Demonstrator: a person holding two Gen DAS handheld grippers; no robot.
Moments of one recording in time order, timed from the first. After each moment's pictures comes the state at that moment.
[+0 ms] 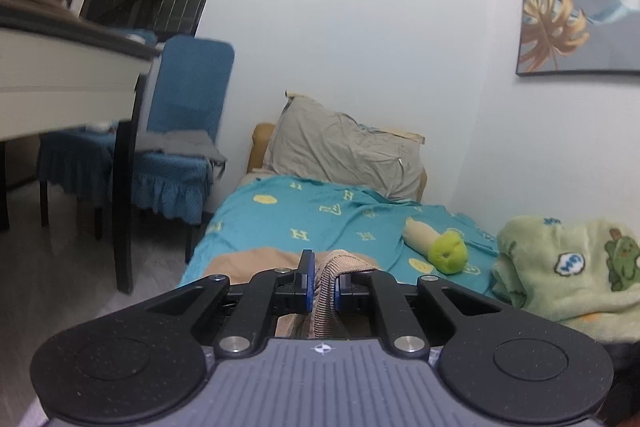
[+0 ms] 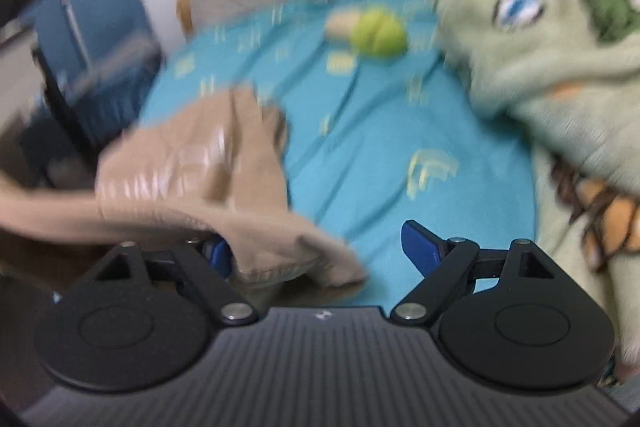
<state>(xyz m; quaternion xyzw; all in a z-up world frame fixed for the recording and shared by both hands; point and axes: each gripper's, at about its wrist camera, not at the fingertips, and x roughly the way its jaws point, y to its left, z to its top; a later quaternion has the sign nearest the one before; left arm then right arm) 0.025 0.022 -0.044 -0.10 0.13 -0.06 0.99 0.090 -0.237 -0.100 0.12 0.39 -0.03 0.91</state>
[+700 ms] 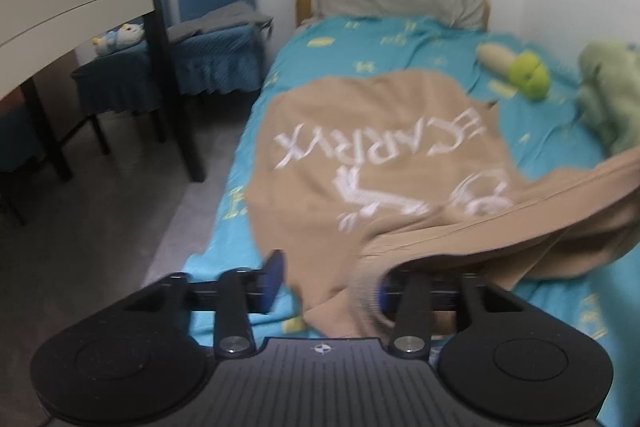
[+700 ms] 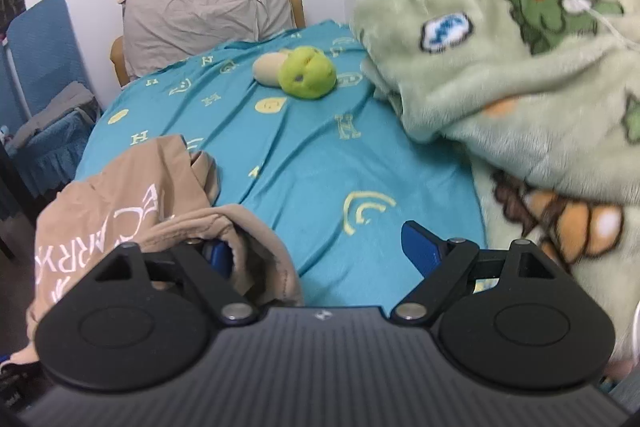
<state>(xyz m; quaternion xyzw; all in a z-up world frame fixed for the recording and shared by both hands) 0.066 0.013 -0.110 0.04 0.38 0.04 0.92 0.083 -0.257 -0.089 0.11 0.28 -0.17 0.94</state>
